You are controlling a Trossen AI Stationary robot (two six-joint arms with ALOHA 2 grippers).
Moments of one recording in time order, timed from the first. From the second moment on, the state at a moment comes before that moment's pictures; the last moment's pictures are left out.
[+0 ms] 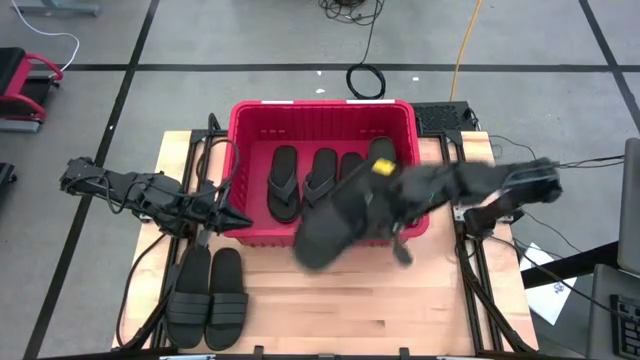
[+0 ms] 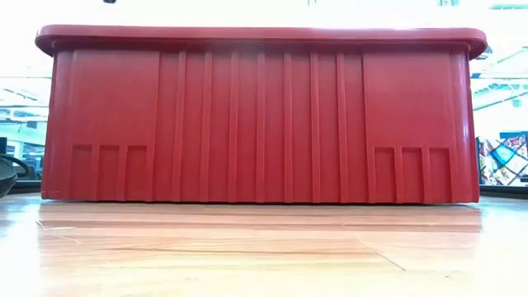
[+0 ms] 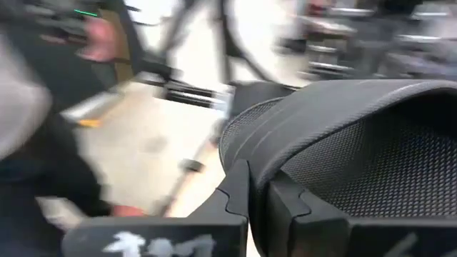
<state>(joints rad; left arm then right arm) -0.32 0.69 0.80 -0.29 -0.09 -0.30 0.25 1.44 1.70 -0.63 -0.20 0.04</state>
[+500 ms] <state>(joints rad) -0.32 0.69 0.80 -0.29 -0.22 -0.32 -0.36 1.42 1.70 -1.17 -0.53 -0.44</state>
